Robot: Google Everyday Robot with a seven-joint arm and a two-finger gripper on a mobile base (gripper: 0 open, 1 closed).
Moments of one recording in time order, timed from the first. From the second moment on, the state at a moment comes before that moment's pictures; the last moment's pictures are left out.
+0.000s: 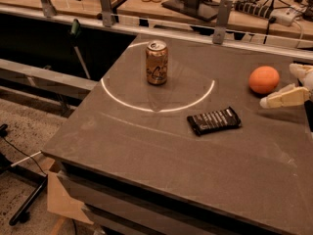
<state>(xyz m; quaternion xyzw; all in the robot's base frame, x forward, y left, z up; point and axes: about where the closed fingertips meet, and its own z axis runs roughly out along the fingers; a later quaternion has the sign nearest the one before) 0.604 -0.346 0.855 -0.35 0.79 0.15 0.49</state>
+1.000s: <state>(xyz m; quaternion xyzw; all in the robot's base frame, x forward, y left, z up) 0.613 -0.325 0.847 -0.37 0.78 0.18 0.48</state>
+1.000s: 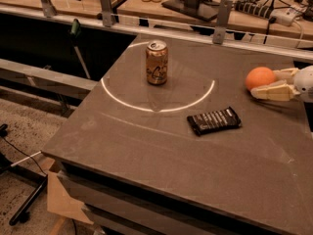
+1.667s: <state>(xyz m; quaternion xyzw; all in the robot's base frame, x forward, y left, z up) 0.637 -0.250 0.867 -0.41 0.73 0.23 0.49</state>
